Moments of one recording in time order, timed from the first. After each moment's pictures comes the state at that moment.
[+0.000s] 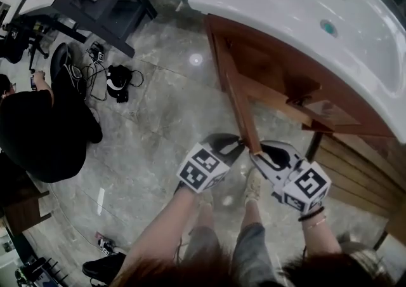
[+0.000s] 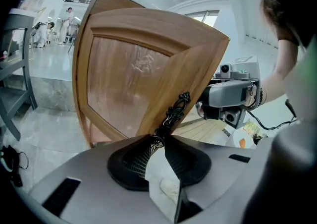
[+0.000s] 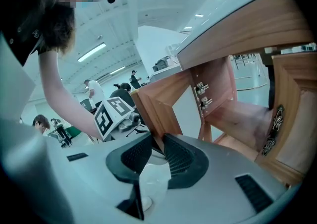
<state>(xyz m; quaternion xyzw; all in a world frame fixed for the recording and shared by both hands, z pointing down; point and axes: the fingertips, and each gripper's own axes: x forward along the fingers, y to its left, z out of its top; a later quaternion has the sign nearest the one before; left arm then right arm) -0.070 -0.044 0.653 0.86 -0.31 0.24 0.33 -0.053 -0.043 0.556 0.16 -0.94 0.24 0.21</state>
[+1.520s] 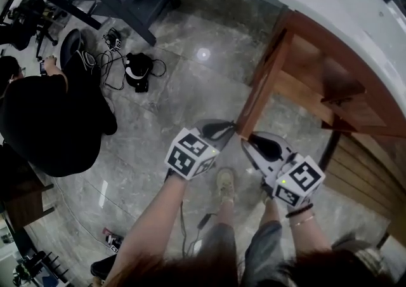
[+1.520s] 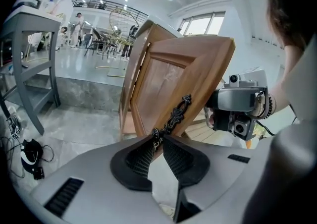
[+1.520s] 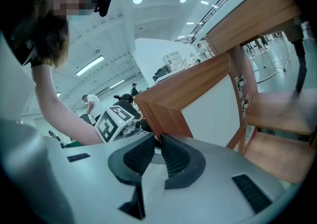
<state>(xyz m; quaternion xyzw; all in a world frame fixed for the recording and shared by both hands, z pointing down) -0.242 -0.028 0.650 0.84 -0.36 0.23 0.33 -0.214 -0.015 0.554 0.17 -0.94 0.27 0.12</state>
